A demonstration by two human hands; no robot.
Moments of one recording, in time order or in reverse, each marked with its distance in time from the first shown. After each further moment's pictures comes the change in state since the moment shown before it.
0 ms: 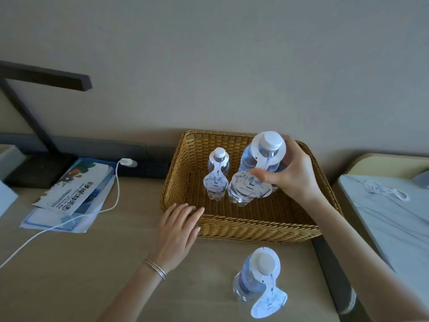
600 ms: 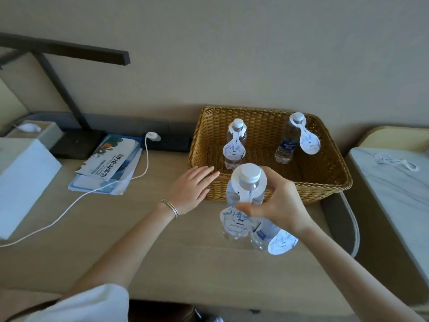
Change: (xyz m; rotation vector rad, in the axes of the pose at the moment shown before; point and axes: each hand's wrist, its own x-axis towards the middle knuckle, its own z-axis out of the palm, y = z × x) left_hand -0.007 -0.036 -0.034 0.097 -0.247 0.224; right_hand -0.131 -0.060 0.055 -0.002 -0.240 0.143
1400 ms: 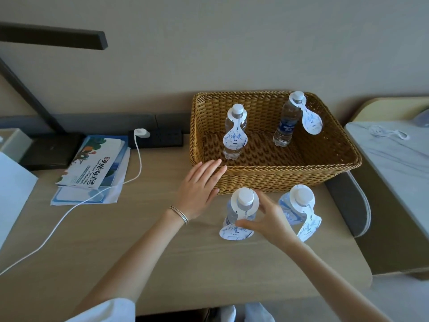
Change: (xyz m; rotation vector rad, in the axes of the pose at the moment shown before) left_hand -0.001 -0.009 0.029 0.018 0.157 0.070; right_hand -0.013 0.080 0.089 -0.071 0.055 0.259
